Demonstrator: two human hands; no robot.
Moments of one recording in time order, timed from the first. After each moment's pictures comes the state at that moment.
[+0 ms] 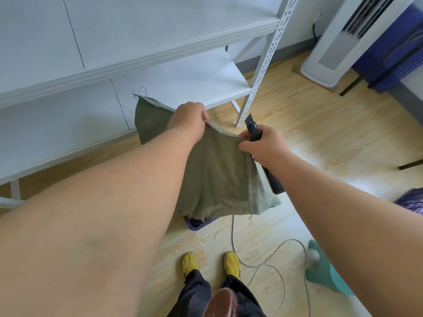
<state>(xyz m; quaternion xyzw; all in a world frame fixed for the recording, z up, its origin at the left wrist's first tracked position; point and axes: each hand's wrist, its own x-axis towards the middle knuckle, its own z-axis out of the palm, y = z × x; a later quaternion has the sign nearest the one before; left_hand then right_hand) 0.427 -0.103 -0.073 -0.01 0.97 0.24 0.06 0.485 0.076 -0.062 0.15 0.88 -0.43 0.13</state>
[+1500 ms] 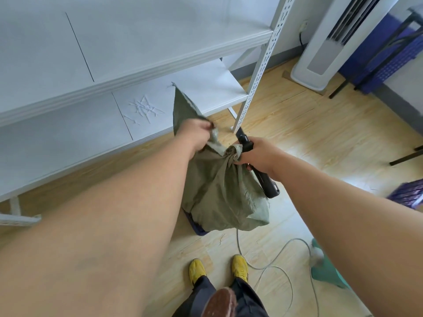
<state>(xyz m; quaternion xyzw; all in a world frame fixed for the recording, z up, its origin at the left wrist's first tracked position) 0.444 -0.124 -0.063 -0.13 0.84 0.50 0.18 0.500 0.042 -0.048 0.13 0.82 -0.50 0.25</state>
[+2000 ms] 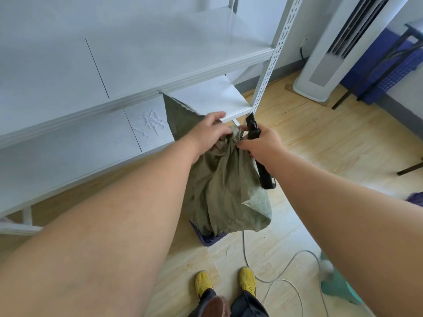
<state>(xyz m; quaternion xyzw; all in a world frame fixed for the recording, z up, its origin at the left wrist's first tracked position) 0.448 -0.132 -0.027 -0.01 0.79 0.58 0.21 0.477 0.026 -0.028 0.16 0.83 -0.53 0.09</state>
